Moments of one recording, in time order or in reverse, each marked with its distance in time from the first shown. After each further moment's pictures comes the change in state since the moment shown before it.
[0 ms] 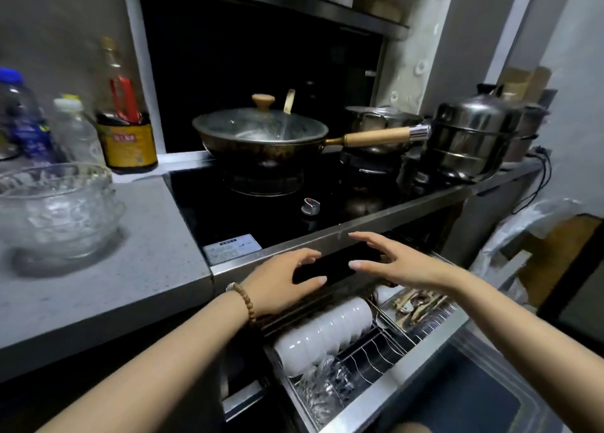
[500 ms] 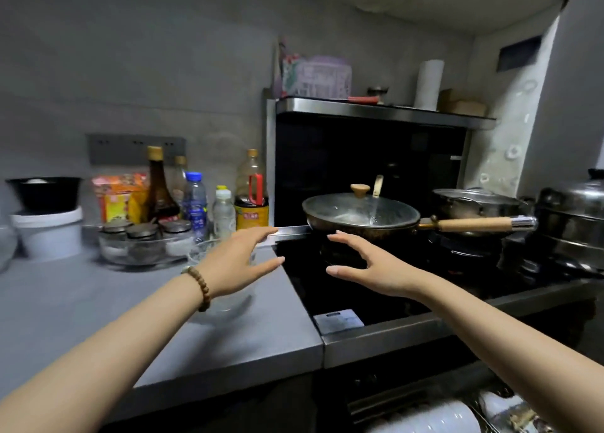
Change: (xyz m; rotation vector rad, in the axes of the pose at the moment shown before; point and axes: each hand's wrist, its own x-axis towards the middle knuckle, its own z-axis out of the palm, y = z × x) left_hand -0.106 -0.035 -0.221 0.426 0.415 -0.138; right_hand 0.076 -0.191 0.039 -0.058 -0.002 -0.449
